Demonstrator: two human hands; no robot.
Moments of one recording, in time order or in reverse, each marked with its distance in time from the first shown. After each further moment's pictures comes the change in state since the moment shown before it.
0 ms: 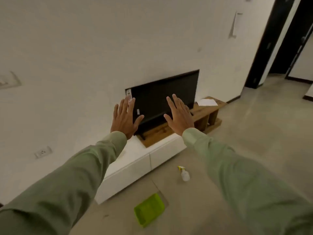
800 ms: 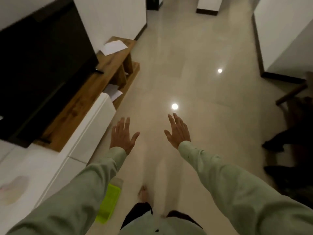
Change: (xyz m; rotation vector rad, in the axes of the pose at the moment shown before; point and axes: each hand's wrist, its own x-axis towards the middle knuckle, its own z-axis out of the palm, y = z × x) left_hand 0.054 0.277 0.363 -0.283 -0.716 0.336; right_hand -0.179 0.356 0.100 -0.025 -0.288 0.964
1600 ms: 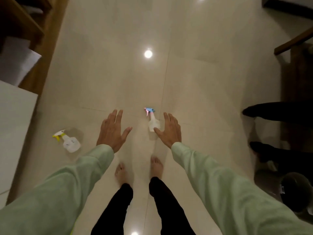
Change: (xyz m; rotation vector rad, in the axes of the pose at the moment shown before) left_hand 0.315 0.109 0.349 -0.038 -0.383 0.086; right_hand 0.259 0.323 0.193 0.192 -0.248 0.483
